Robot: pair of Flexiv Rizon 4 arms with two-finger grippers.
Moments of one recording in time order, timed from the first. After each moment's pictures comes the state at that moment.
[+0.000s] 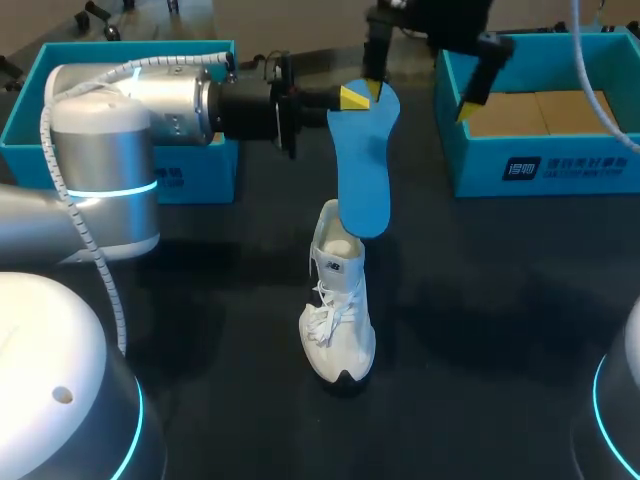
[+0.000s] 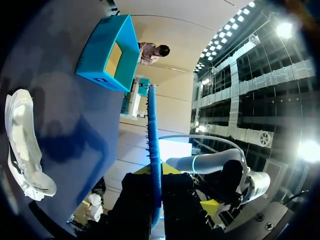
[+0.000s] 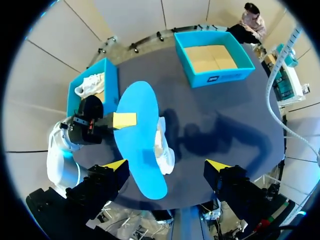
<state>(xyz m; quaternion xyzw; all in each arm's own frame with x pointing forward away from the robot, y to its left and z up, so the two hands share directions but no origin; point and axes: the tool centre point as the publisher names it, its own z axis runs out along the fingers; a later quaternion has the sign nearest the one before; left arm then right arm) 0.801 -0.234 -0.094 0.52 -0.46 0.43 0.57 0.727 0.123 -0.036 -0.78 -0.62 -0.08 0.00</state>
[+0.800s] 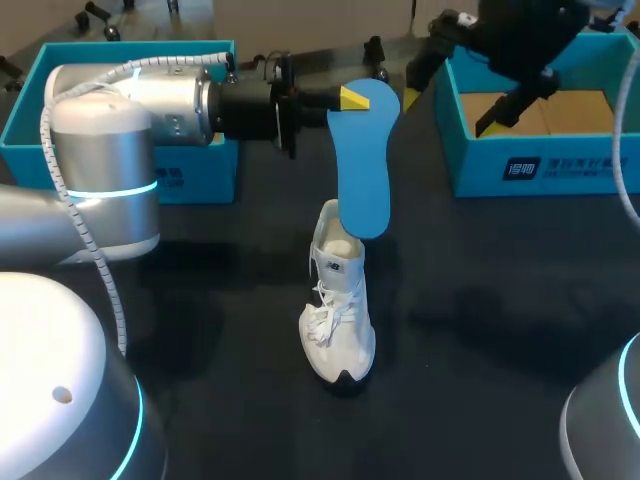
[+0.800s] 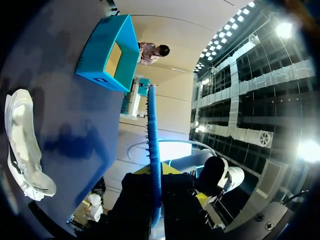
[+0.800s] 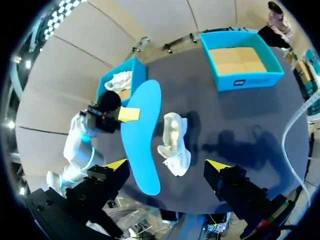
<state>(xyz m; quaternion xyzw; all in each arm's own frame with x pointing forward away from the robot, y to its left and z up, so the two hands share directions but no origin) 0.801 -0.234 -0.094 0.52 -0.46 0.43 0.57 0.720 0.096 -0.046 -0.72 -0.65 -0.20 0.10</state>
